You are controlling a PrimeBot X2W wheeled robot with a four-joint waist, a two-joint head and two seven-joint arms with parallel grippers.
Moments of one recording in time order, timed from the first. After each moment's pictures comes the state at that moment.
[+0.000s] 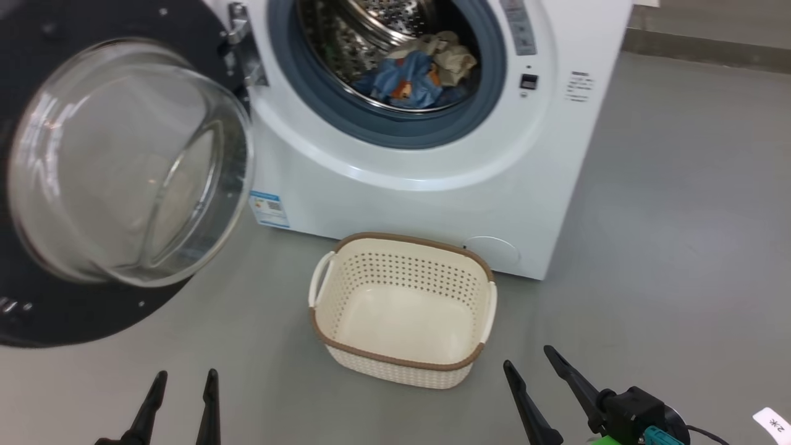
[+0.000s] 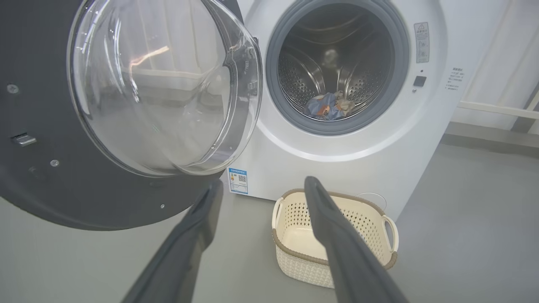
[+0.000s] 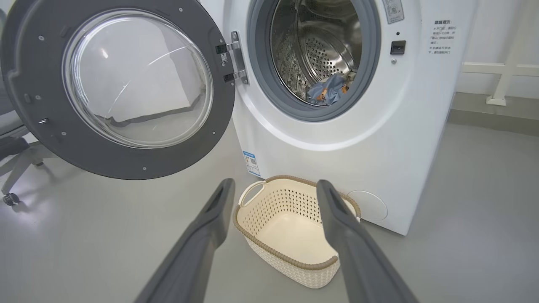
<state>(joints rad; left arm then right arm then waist) 0.12 0.08 -0.03 0.08 -0.21 -0.05 -0.26 0.04 -0.06 0.21 0.13 0.20 0.13 -0.21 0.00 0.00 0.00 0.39</state>
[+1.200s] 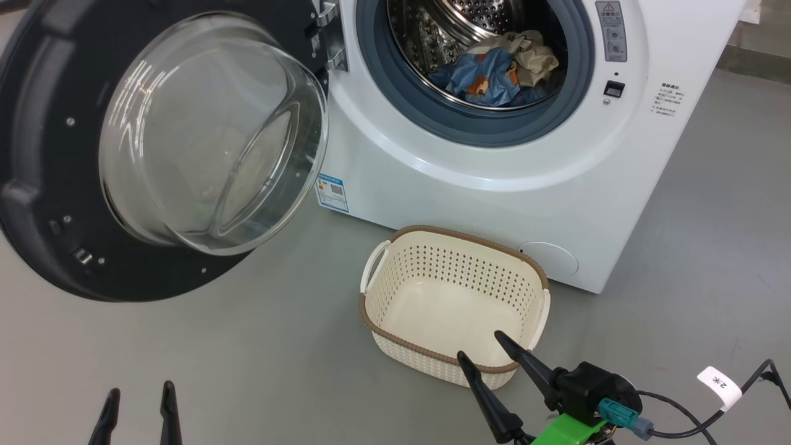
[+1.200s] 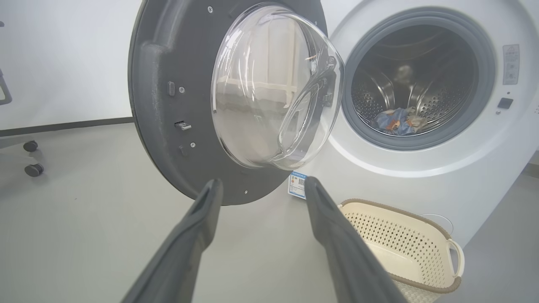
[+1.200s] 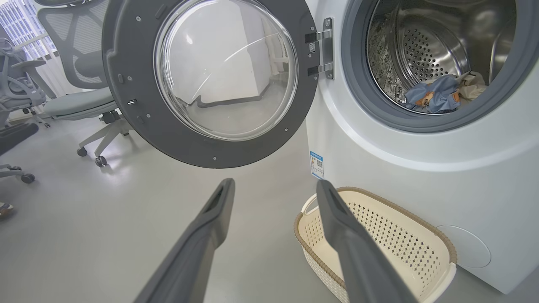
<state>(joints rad) 0.21 0.08 0.05 -0.04 -0.22 0.02 -0.26 -0.11 -0.10 0.38 0.26 0.28 0.13 -0.23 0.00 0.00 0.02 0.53</state>
